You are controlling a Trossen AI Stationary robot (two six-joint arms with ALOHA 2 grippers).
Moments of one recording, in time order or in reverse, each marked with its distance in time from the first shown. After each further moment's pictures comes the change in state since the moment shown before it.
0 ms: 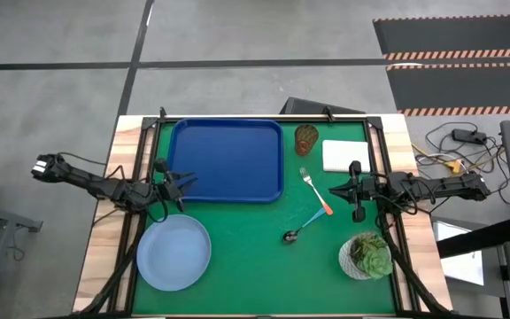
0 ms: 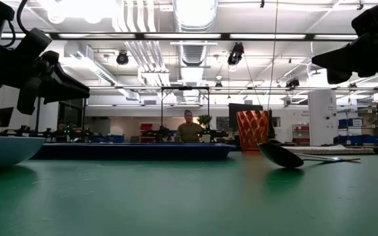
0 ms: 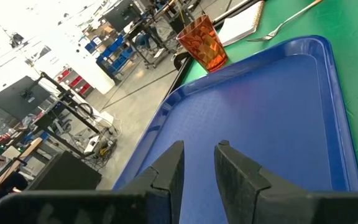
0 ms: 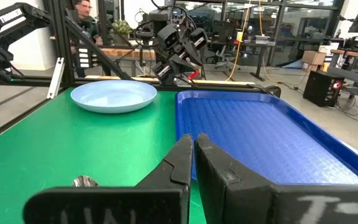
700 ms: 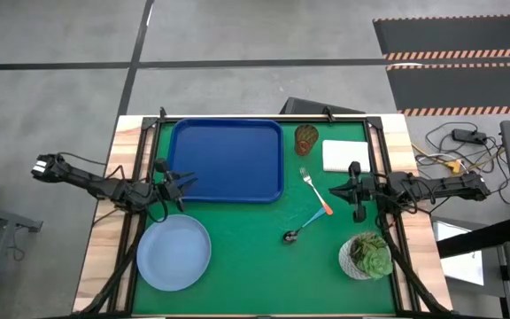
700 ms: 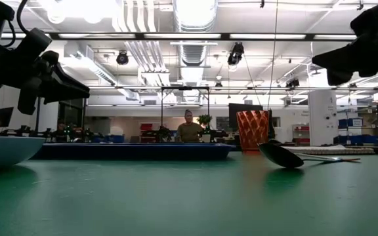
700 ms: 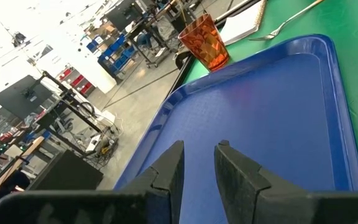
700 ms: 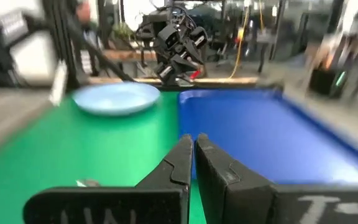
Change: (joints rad) left arm 0.000 0.000 0.000 0.000 -0.007 0.000; right arm 0.000 0.000 0.000 0.000 -0.006 0.114
